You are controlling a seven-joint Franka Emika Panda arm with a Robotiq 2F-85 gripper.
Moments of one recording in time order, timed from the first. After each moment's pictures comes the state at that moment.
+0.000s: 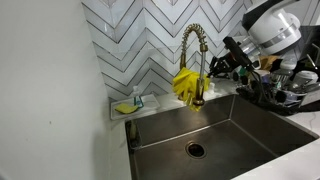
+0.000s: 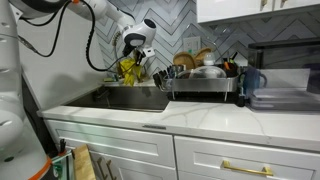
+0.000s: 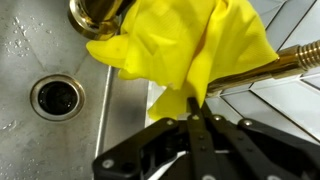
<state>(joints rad) 0.23 0.23 0.20 -1.81 0.91 2.24 0.56</state>
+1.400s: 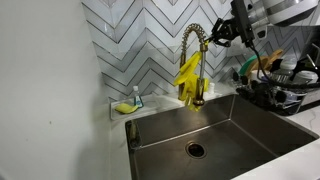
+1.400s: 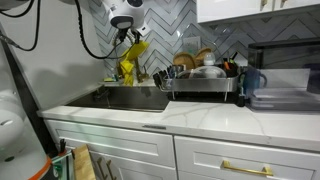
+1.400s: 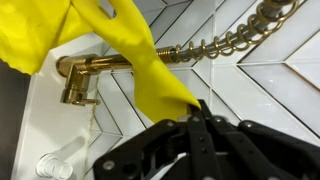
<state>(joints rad) 0.24 0.07 0.25 -1.78 1.11 2.50 0.33</state>
